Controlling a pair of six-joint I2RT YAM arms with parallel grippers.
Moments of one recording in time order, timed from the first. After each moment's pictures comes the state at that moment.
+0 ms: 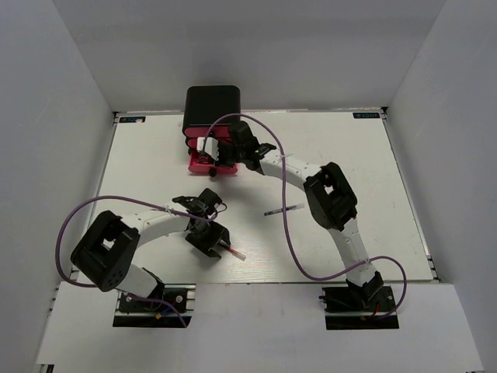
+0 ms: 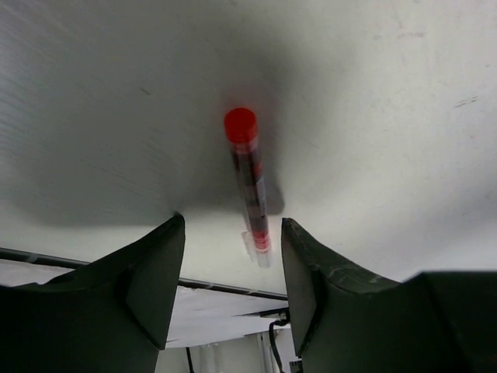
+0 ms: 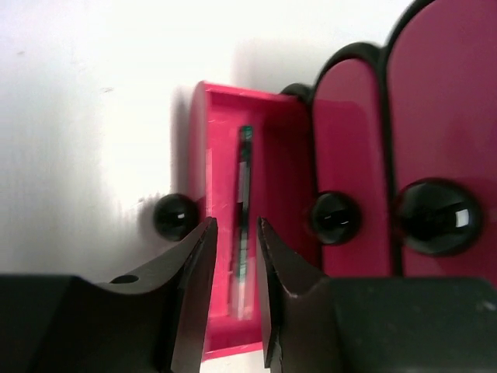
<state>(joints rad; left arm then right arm) -0.65 1.46 0.70 -0.66 0.17 -1.58 0.75 2.27 1.84 -0.11 -0.44 -0.82</state>
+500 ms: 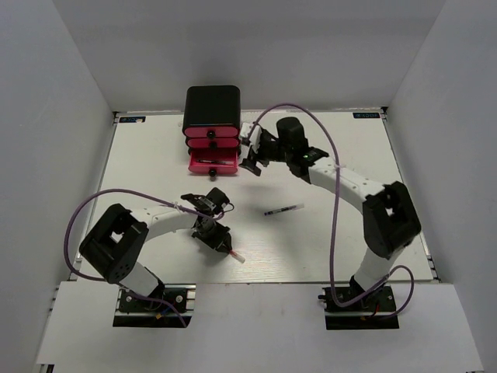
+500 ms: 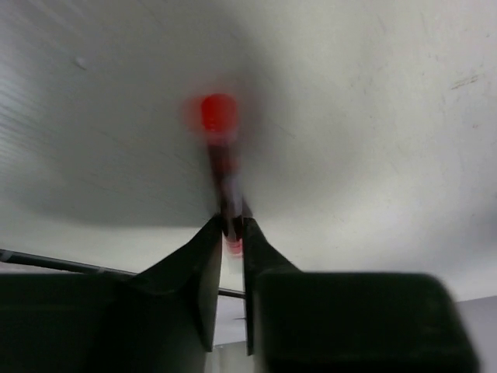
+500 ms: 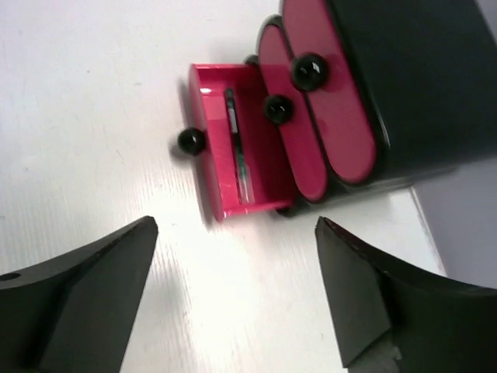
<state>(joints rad) -0.70 1.53 0.76 -0.67 0.14 -1.60 0.63 1.77 1.33 0.05 -0.55 -0.62</state>
